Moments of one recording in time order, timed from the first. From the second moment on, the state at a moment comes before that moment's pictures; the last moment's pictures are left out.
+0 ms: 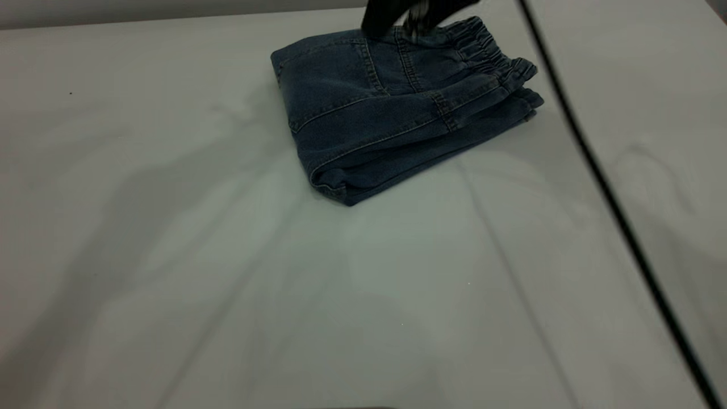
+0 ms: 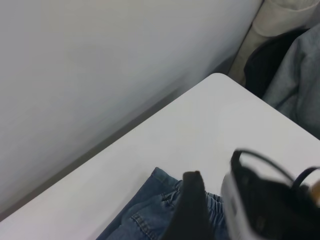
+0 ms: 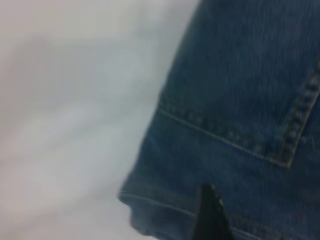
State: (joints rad) left arm -0.30 1.80 -1.64 -0.93 0.53 0.89; right arm 0.34 2.27 -1.74 0.64 0.78 -0.58
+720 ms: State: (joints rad) left arm -0.30 1.80 -1.64 -0.93 0.58 0.85; right arm 0.42 2.43 -1.77 0.26 0.58 -0.29
